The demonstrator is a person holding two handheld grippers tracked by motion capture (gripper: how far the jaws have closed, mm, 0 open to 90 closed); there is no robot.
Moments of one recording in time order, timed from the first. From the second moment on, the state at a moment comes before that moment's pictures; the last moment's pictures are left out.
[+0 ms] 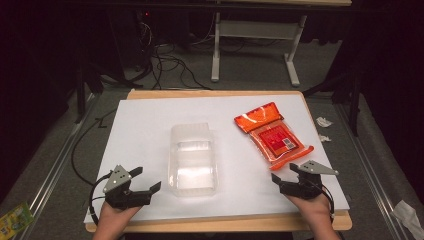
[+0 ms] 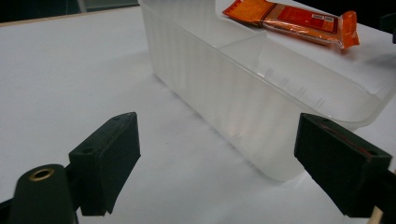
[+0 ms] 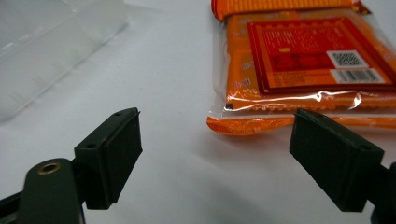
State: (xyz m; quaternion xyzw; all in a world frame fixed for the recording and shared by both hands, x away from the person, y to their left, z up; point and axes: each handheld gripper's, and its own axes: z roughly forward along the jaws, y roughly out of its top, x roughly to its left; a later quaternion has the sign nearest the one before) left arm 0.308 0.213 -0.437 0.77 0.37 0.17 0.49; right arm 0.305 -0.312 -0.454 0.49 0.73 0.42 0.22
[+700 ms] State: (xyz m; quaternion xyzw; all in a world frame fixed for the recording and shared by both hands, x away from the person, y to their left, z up) left arm 0.307 0.212 -0.437 0.77 0.36 0.17 0.49; right arm 0.329 -0.293 -0.458 0.49 0.74 0.41 0.23
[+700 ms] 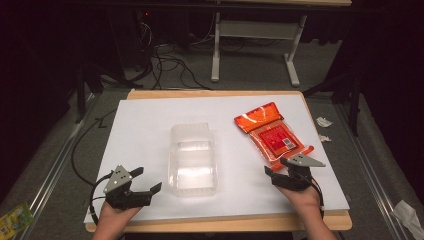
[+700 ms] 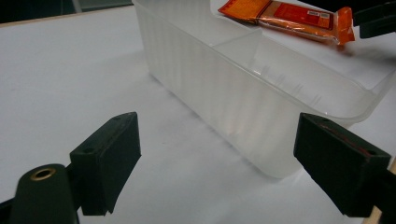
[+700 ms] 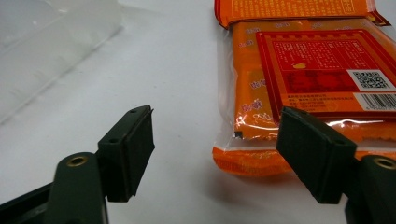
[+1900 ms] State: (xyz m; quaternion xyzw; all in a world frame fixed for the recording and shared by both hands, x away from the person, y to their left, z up) left arm 0.307 0.214 -0.438 0.77 0.37 0.16 0.50; right arm 0.339 -0.283 -0.472 0.43 0.79 0.32 0.29
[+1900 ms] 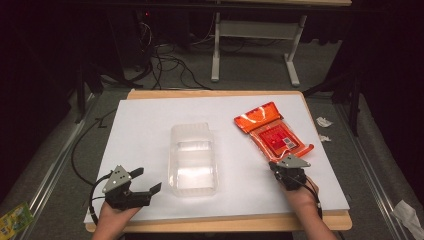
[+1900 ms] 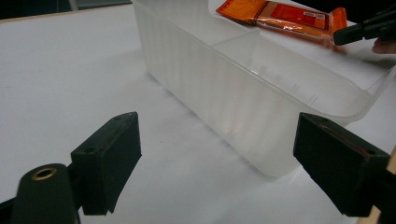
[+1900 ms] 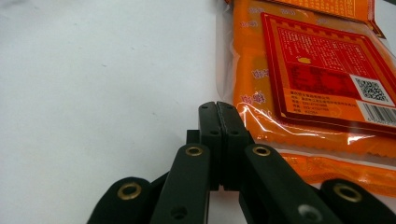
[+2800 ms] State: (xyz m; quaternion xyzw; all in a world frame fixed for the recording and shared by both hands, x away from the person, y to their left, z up) left arm 0.308 0.213 -0.441 0.77 0.37 0.16 0.49; right arm 0.396 -0.420 -0.466 0.63 0.63 0.34 0.29
